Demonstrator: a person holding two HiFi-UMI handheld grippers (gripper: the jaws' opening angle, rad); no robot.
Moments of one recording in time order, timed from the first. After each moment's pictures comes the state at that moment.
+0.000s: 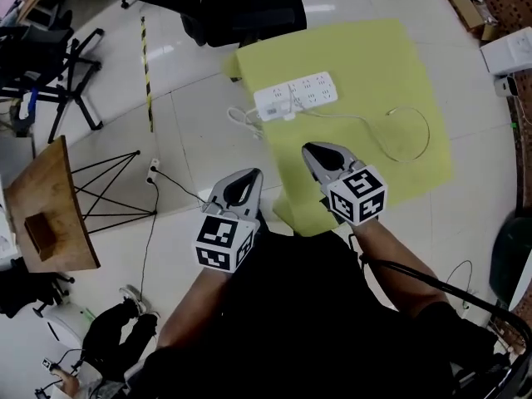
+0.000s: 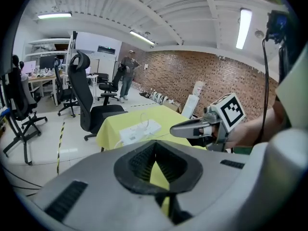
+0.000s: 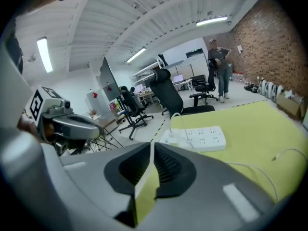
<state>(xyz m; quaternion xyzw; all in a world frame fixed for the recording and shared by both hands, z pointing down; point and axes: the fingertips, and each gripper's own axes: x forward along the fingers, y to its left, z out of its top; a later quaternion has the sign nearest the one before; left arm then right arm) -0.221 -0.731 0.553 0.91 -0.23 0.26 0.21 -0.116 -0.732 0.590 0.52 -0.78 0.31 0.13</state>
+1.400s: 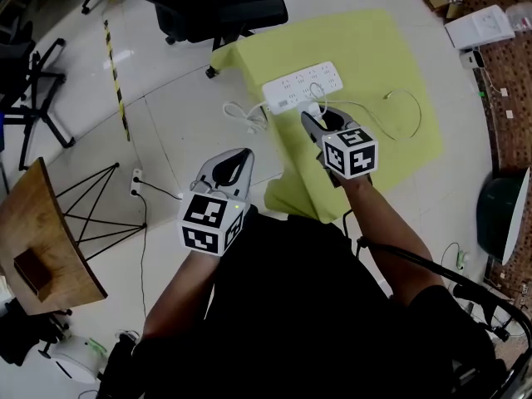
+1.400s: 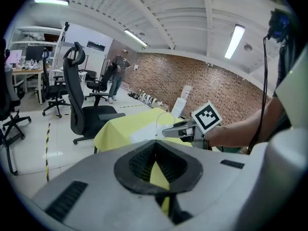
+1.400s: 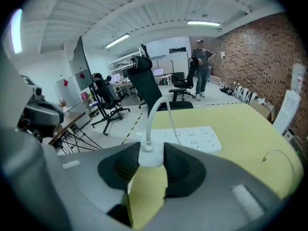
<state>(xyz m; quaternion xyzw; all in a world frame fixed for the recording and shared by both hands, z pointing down) -0.276 -0.801 0.560 0.94 -0.15 0.23 0.22 -0.112 -0.801 0.636 0.63 -0.68 0.32 0.20</state>
